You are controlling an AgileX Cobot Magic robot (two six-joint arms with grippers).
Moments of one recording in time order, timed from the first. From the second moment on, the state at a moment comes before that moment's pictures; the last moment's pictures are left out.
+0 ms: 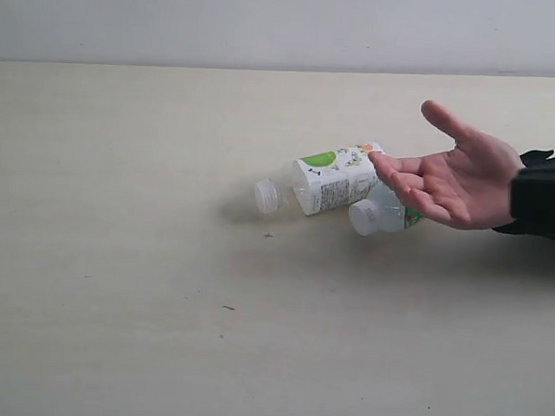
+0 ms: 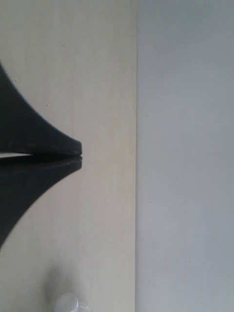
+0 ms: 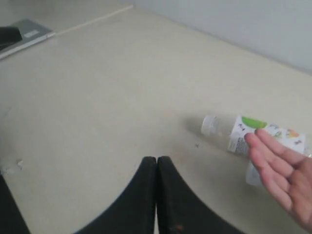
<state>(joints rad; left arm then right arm) 0.00 0.01 0.00 0.07 0.20 -0.11 0.31 0.62 -0.60 0.80 0.81 -0.82</state>
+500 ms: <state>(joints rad) 0.00 0.01 0.00 0.07 0.20 -0.11 0.55 1.19 -0.70 0.60 0.75 -0.84</state>
